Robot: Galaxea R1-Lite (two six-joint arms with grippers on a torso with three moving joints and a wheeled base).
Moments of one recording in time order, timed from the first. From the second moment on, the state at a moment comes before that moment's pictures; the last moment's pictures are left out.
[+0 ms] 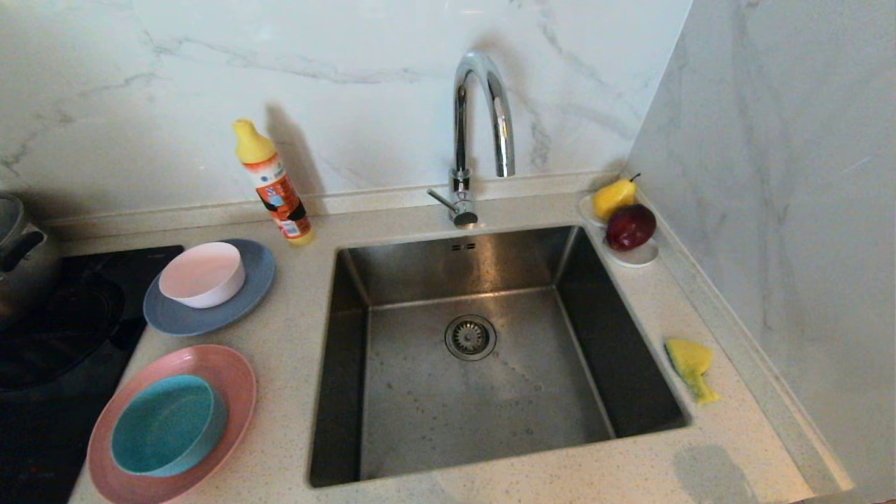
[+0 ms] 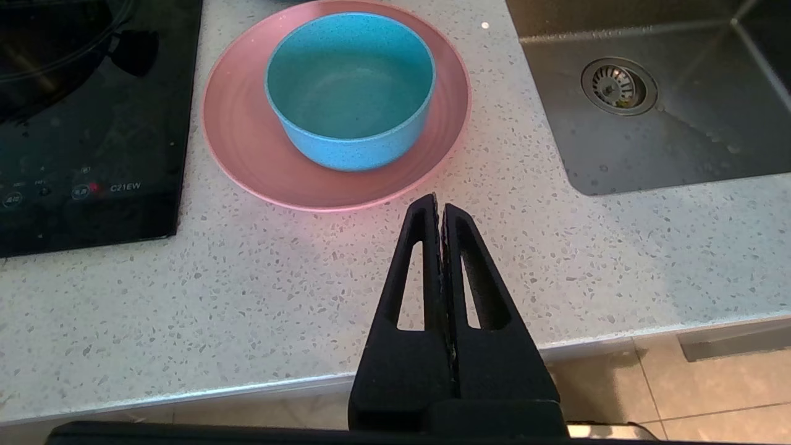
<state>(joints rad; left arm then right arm) 0.00 0.00 -0.06 0.17 -0.02 0.04 0.00 0.00 0.00 0.00 0.00 0.02</state>
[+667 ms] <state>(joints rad) 0.00 0.00 -0.06 0.17 -0.02 0.04 0.00 0.00 0.00 0.00 0.00 0.02</state>
